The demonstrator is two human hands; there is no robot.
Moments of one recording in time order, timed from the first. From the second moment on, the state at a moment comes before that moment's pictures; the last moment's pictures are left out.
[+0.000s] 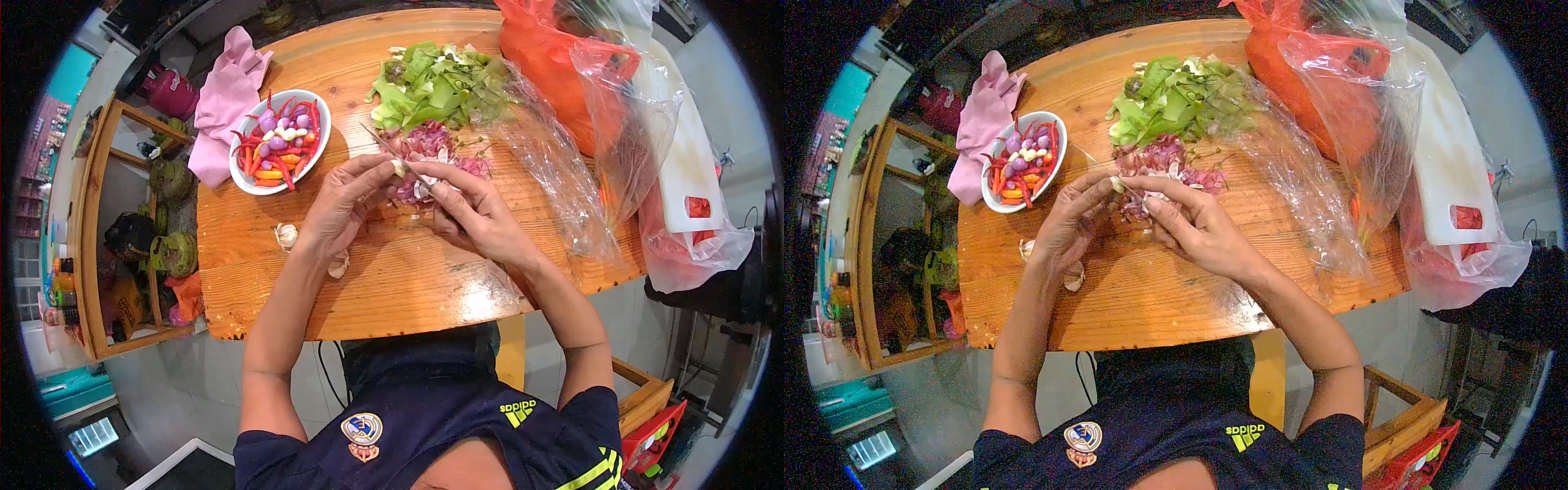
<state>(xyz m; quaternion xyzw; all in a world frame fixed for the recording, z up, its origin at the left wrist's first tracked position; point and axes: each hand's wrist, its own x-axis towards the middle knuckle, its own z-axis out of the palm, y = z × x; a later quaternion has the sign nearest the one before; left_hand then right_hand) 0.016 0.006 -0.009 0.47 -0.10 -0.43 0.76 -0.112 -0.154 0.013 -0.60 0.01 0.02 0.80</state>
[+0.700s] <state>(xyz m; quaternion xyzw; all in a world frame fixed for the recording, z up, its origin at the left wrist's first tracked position) 0.014 0.007 -0.004 0.48 -0.13 -0.43 0.75 -0.110 -0.153 0.010 -0.59 0.03 0.00 0.81</state>
